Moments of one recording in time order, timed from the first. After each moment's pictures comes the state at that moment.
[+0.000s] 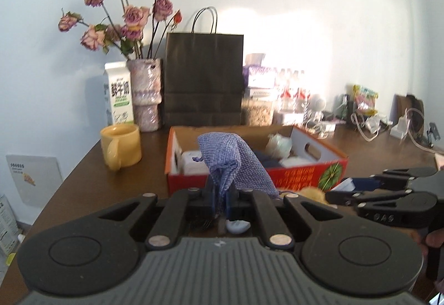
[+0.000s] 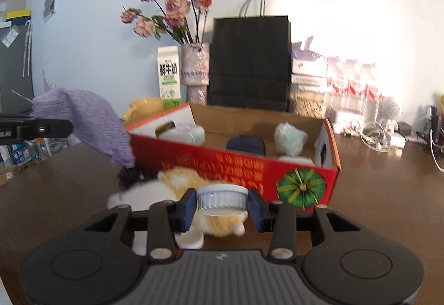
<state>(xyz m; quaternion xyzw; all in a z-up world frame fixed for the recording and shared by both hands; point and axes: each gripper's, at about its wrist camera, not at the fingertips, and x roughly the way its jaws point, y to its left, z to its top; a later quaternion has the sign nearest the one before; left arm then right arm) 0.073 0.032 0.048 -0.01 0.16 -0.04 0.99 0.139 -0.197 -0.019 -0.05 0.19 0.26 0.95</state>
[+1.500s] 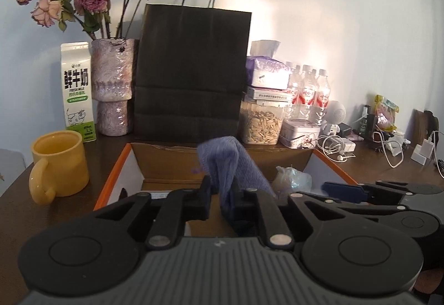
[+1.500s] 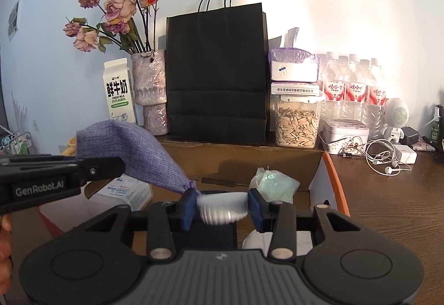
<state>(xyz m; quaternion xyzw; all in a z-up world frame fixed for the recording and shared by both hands) 0.259 0.007 0.031 -0.05 0.19 -0.03 0.98 0.300 -0.174 -0.011 -0.01 0.21 0.20 0.96</state>
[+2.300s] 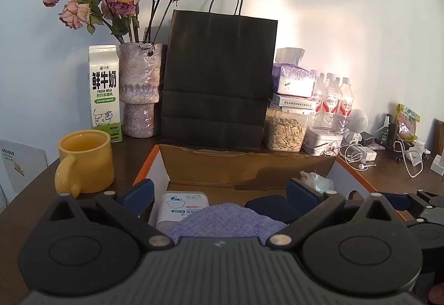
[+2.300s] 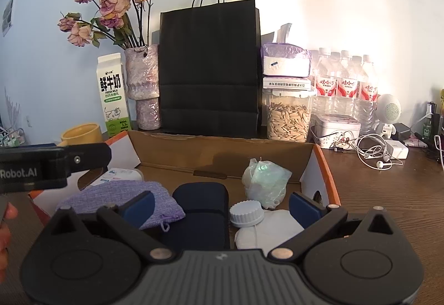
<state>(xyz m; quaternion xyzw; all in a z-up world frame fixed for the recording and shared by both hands) 0.251 0.012 0.033 -0.05 0.18 0.02 0.98 0.293 -0.177 -0.013 -0.02 0.22 0.19 0.96</state>
